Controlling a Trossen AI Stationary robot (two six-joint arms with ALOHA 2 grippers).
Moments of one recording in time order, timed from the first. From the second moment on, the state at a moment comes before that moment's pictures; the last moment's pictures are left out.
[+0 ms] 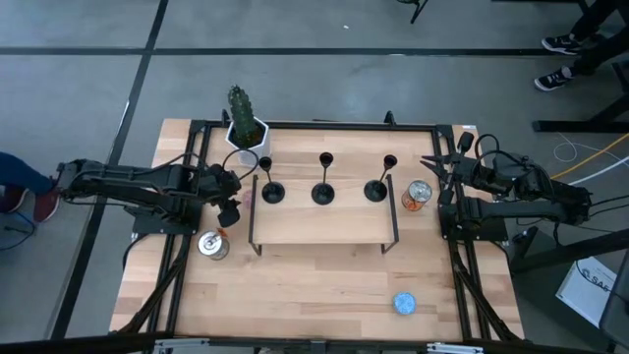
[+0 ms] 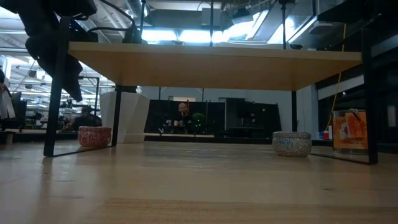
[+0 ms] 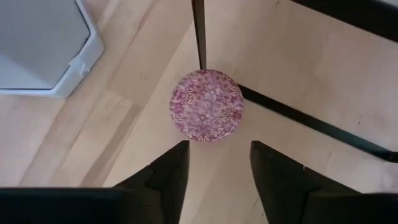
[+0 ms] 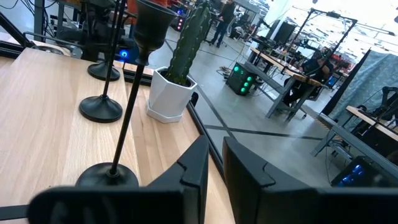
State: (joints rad) left arm 0.05 0.81 0.58 -0.86 -0.21 -0.40; right arm -0.02 0.27 0.65 -0.52 0.36 -0.33
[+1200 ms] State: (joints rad) left arm 0.05 0.94 0.58 -0.88 -0.43 -0.50; right arm -0.02 0.27 0.65 -0.52 0.36 -0.33
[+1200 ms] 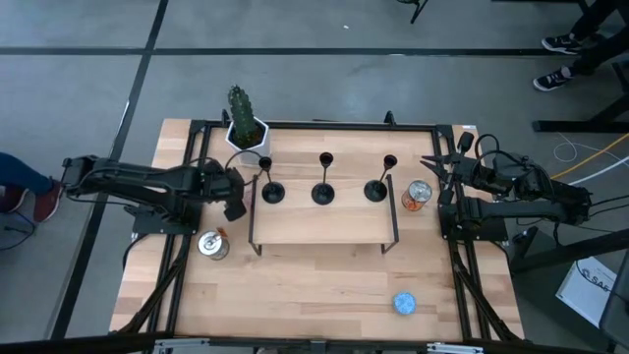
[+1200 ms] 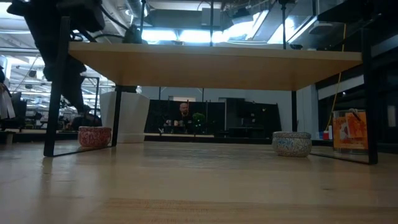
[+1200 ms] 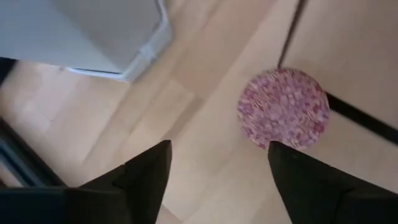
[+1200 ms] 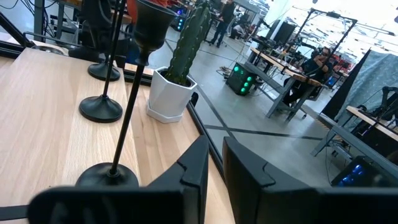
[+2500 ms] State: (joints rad) left arm 0.02 0.98 0.58 -0.84 -0.31 -0.40; right arm -0.02 0.27 0.65 -0.52 0.36 -0.33
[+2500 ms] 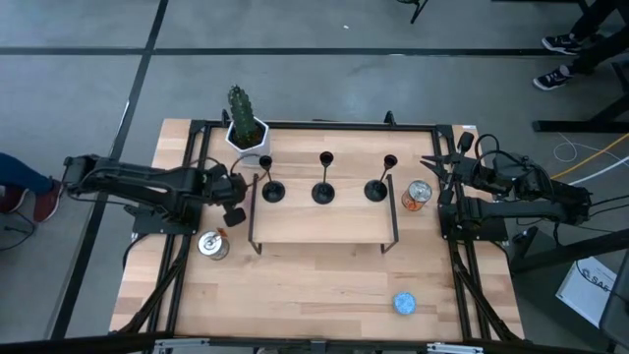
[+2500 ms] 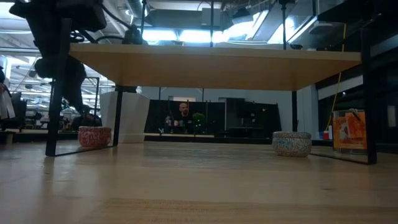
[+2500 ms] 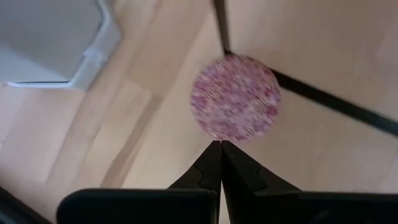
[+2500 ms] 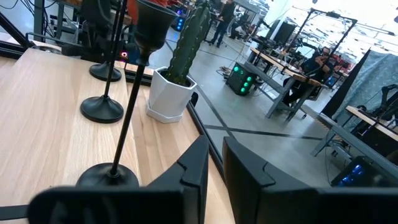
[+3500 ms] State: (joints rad) left arm -0.17 0.97 0.58 -0.89 -0.50 -0.51; right arm -0.02 0.27 0.65 -0.52 0.36 -0.33
